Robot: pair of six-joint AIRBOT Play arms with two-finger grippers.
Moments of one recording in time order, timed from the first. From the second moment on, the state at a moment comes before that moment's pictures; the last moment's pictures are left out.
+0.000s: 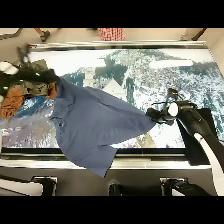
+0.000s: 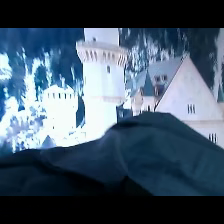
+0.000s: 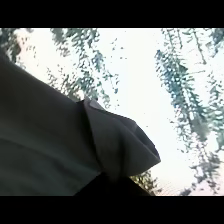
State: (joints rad) left arm 0.09 -1.68 1.67 1.01 -1.09 -1.37; right arm 0.11 -1.27 0.96 -1.44 0.92 2.05
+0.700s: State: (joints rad) left arm 0.15 -1.33 0.99 1.16 -1.46 -1.47; right arm -0.01 -1.34 0.95 -1.35 1.11 1.69
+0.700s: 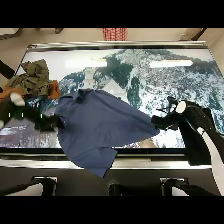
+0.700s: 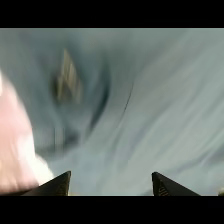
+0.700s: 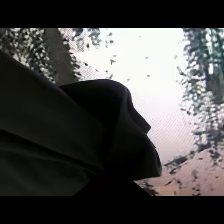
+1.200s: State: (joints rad) left arm 0.05 -1.11 0.47 0.99 -1.28 -1.48; right arm -0.01 -1.34 0.95 -1.35 1.19 1.66
